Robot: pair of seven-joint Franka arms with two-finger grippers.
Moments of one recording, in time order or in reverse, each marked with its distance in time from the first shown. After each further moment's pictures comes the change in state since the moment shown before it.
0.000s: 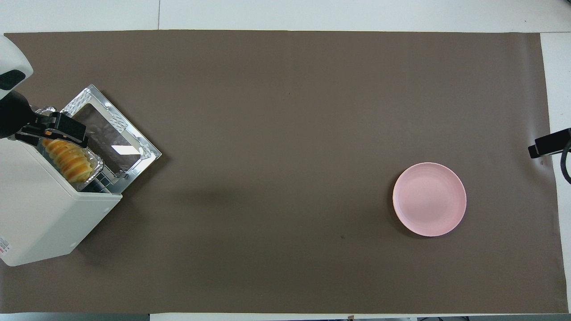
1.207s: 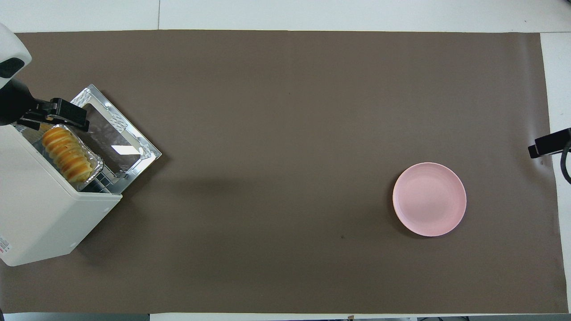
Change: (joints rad) left arm 0.006 0.012 -0.008 0.008 0.000 0.093 -0.006; right arm 0.000 0.000 0.000 0.000 0.000 0.000 0.000
